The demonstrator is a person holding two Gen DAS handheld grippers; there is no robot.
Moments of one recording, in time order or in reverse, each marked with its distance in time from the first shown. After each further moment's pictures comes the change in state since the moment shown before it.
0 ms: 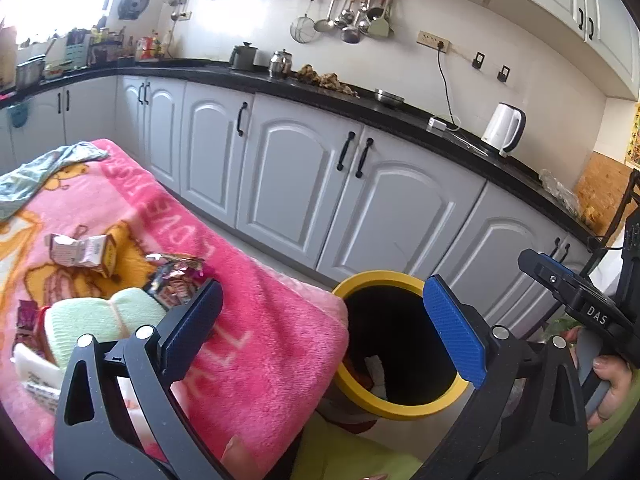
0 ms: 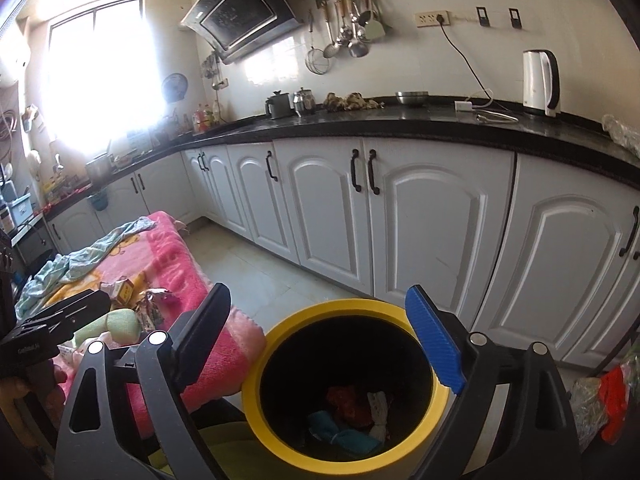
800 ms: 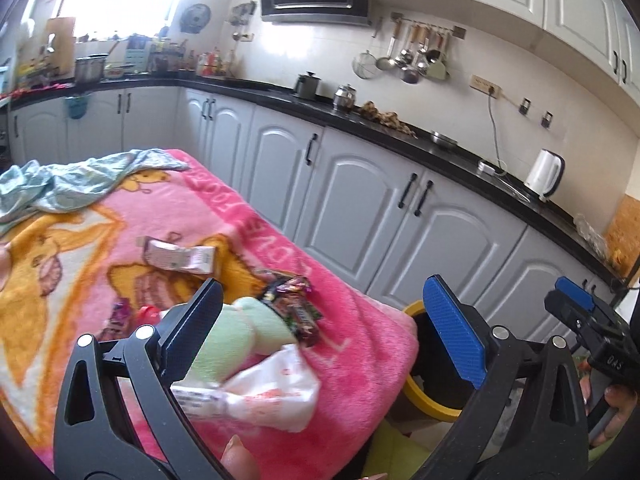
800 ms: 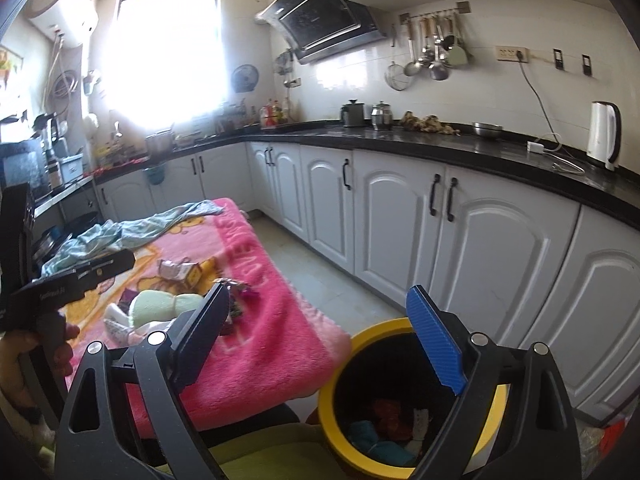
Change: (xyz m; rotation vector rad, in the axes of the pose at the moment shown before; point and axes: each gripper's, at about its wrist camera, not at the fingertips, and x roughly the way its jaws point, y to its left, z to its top) left arm -0.073 0.079 0.001 -0.107 -0.110 0.157; right arm -0.015 0.098 0.000 -0.178 -0.022 0.174
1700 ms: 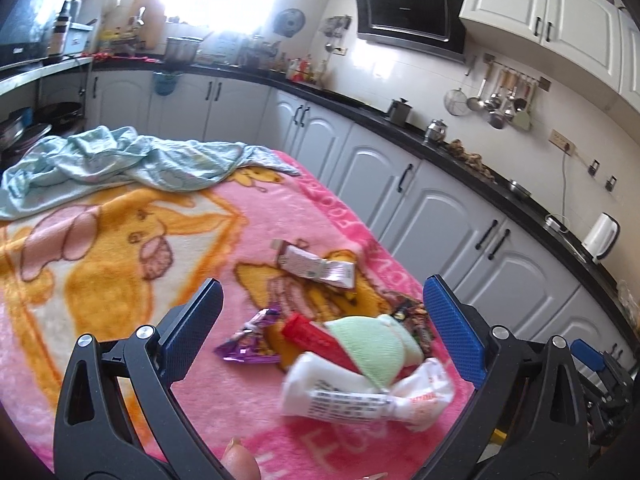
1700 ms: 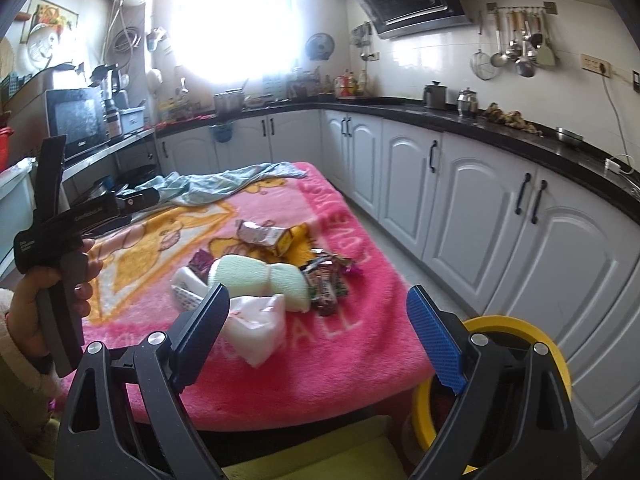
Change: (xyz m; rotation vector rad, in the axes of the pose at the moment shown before) left arm -0.046 0.124 0.003 -0.192 -0.056 0.215; right arm 0.036 0.100 -0.005 -0.133 0.109 0.218
